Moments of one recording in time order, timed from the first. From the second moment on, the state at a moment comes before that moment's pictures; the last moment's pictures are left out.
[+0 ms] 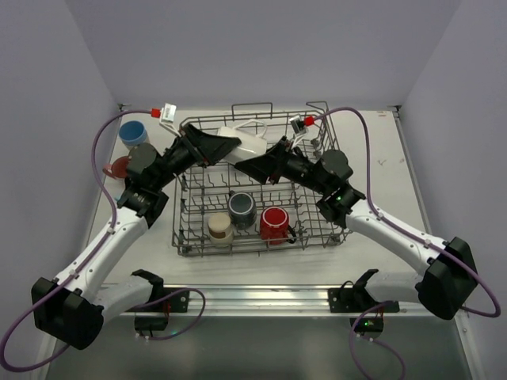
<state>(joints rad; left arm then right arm) -0.38 1.05 0.90 0.36 0.48 -0.99 0.72 1.25 0.94 0.55 -0.44 0.86</state>
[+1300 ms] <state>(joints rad) -0.41 0.84 1.00 -0.13 0.21 -0.47 0.51 1.09 1.16 -0.10 -0.26 0.55</state>
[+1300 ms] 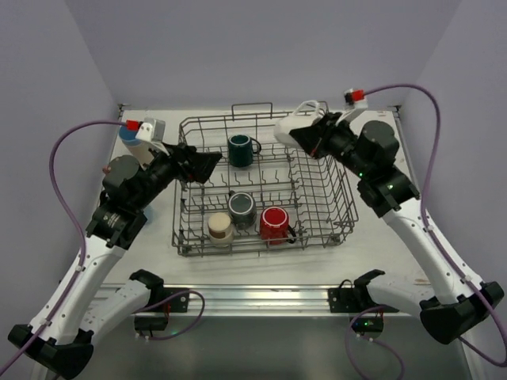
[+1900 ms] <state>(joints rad) -0.41 0.62 0.75 -0.29 0.20 -0.25 -0.02 1.63 1.61 -0.50 0.09 0.24</state>
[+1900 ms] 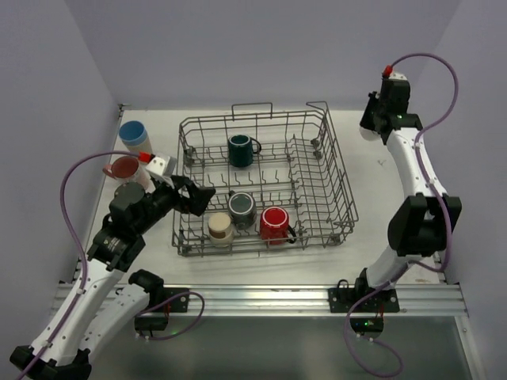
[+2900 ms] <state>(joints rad) -0.45 0.66 0.74 -0.30 0.17 -0.23 -0.05 2.07 1.72 -0.55 0.11 0.13</state>
